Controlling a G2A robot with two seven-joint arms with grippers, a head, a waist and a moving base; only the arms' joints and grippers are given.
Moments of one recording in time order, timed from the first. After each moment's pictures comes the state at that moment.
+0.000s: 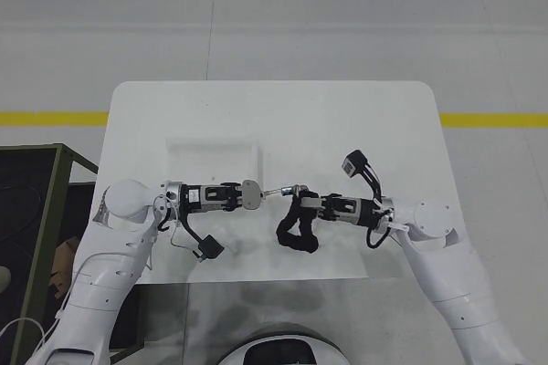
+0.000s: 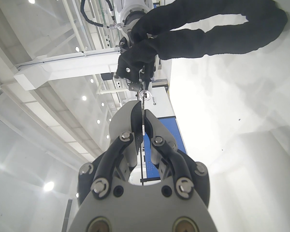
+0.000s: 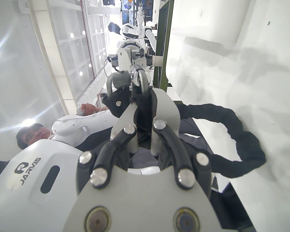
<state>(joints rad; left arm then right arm) 1.19 -1.14 -1.36 -1.55 2.81 0.09 1.30 -1.25 -1.18 1.25 -1.56 0.33 -0.14 1.13</state>
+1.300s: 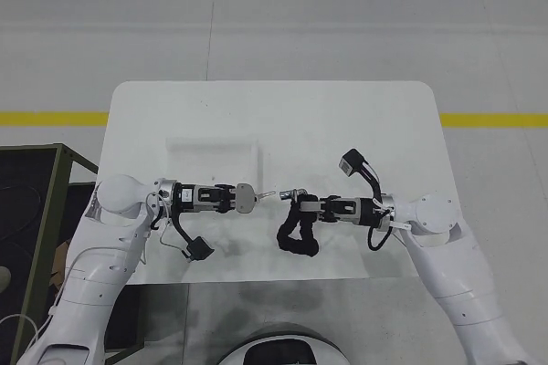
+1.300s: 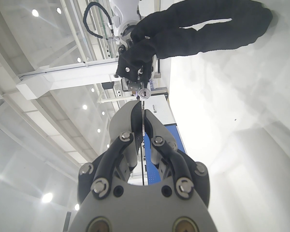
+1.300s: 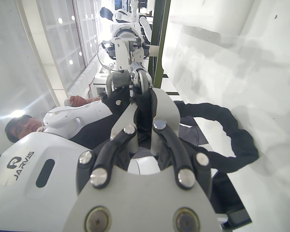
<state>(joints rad) 1.17 -1.11 -1.37 -1.54 2.80 0.10 1.38 -1.25 -1.17 1.26 -1.60 0.27 -0.13 1.18</state>
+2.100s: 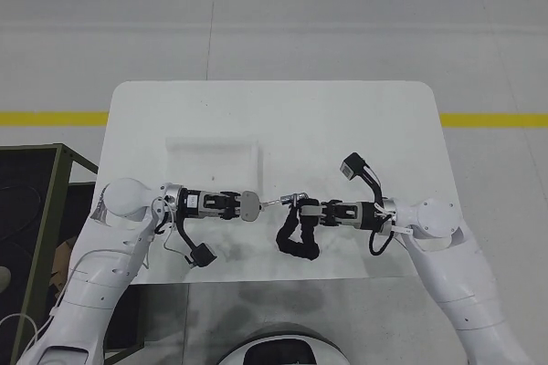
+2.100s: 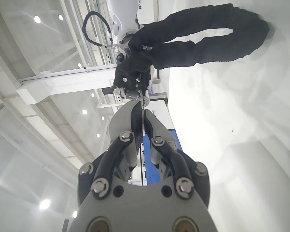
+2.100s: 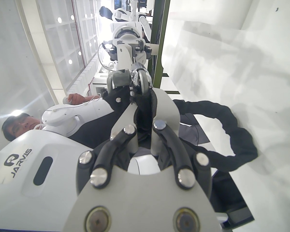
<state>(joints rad) 1.17 -1.10 -1.33 -1.54 2.79 0.11 1.39 -1.25 -1.16 1.26 -1.60 0.29 -0.13 1.20</state>
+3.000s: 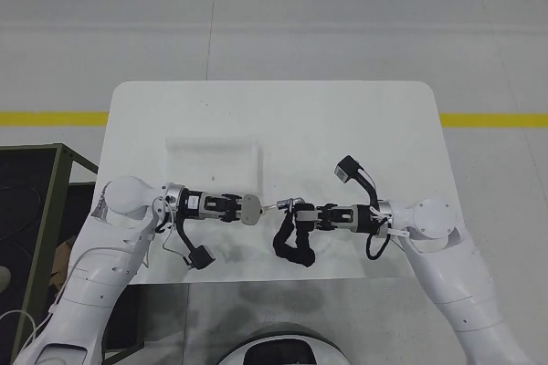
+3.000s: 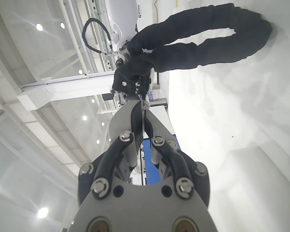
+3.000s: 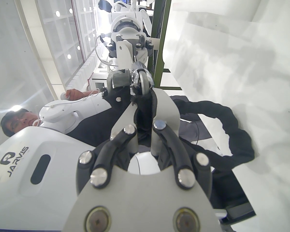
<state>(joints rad) 1.16 -1.09 -1.30 -1.54 2.78 0.11 1.41 -1.25 -1.16 1.23 -1.62 0.30 -0.13 1.21</state>
